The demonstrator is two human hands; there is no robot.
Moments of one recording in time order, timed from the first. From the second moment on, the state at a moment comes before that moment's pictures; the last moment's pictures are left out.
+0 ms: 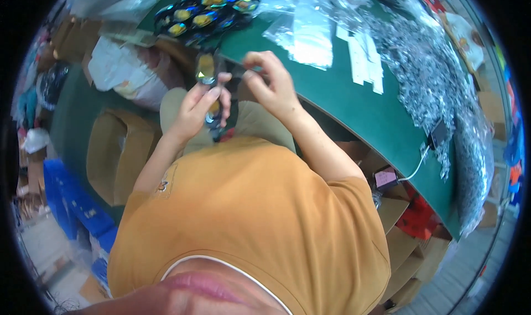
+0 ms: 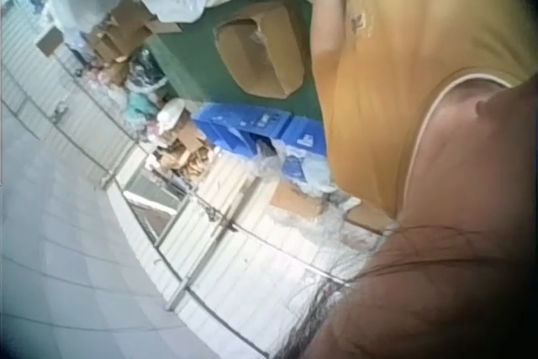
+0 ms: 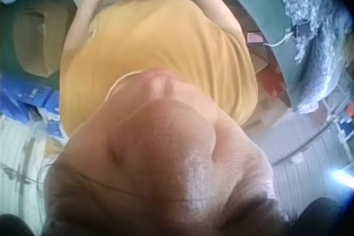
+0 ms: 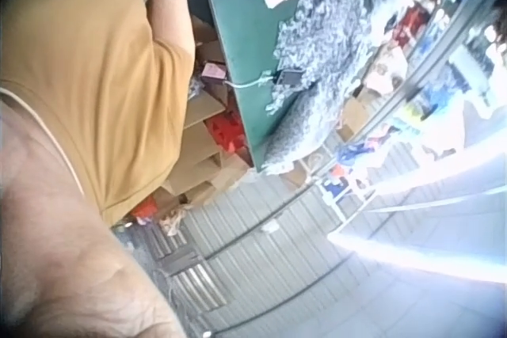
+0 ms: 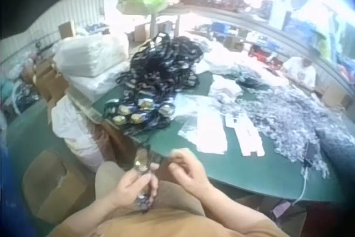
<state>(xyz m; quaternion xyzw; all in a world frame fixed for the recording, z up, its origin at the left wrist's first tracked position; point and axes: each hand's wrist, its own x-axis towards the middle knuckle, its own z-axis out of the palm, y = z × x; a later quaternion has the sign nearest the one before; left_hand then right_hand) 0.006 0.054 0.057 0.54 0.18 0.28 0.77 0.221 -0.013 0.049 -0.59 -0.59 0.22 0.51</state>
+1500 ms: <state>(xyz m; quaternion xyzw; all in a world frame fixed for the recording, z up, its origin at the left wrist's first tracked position) -0.003 0.062 -0.014 0.73 0.27 0.11 0.61 0.461 -0.087 0.093 -0.74 -0.49 -0.05 0.47</state>
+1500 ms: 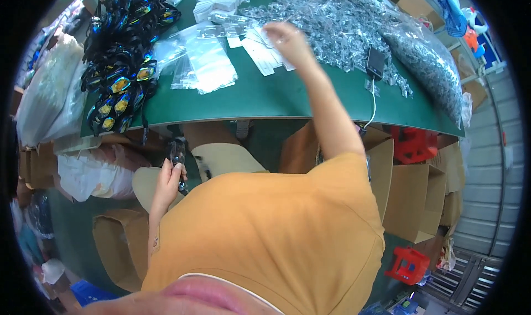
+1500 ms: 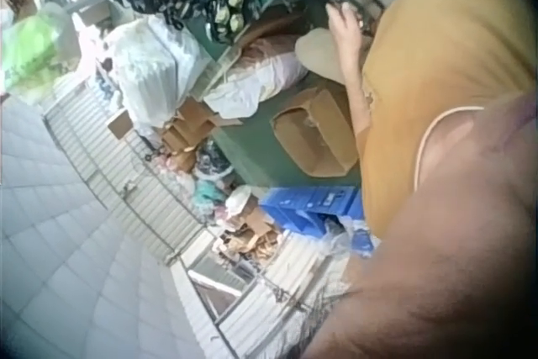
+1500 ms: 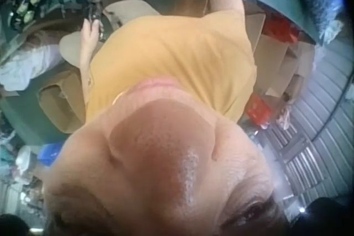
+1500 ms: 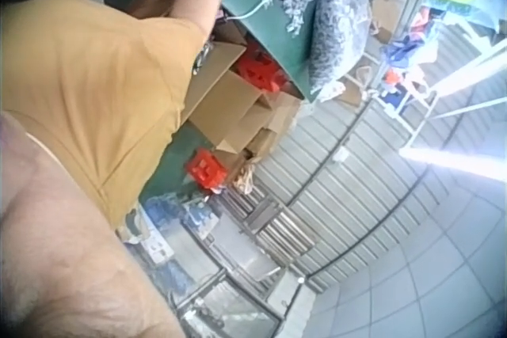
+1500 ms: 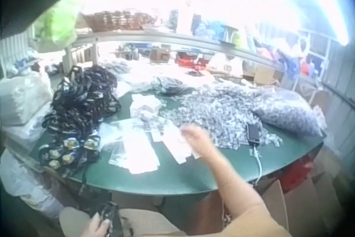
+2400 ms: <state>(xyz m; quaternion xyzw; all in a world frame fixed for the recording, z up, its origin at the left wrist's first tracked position) 0.024 0.038 -0.027 0.31 0.31 0.19 0.88 0.203 -0.041 0.016 -0.63 -0.66 0.30 0.28</state>
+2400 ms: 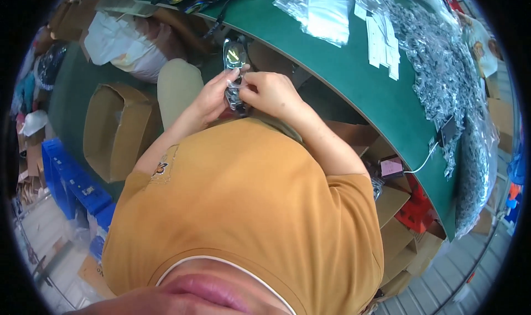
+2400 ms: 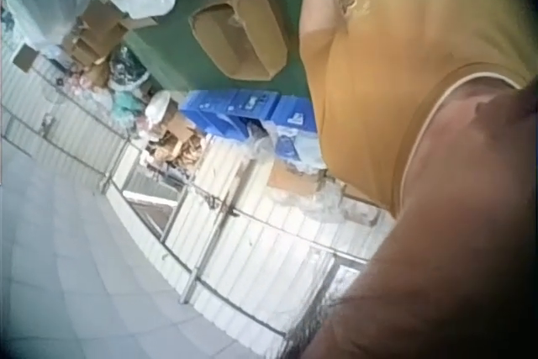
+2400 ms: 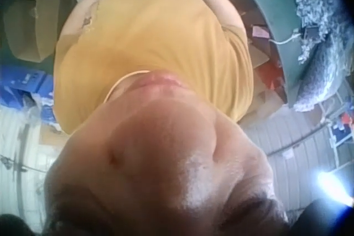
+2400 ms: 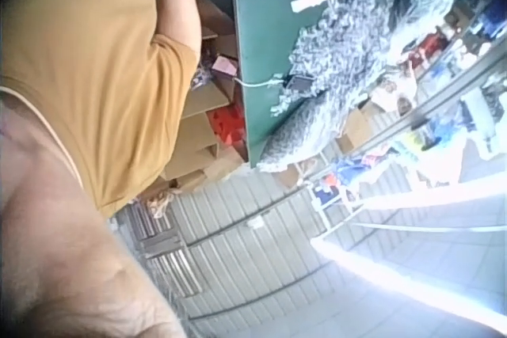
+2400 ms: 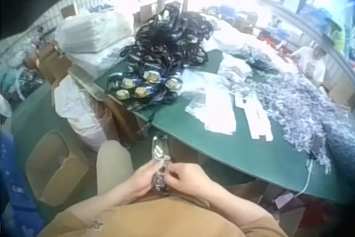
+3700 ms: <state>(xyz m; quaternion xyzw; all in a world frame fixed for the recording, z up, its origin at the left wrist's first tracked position) 0.000 0.035 -0.034 0.64 0.26 0.21 0.70 0.529 0.073 0.059 -0.80 -0.56 -0.19 0.08</state>
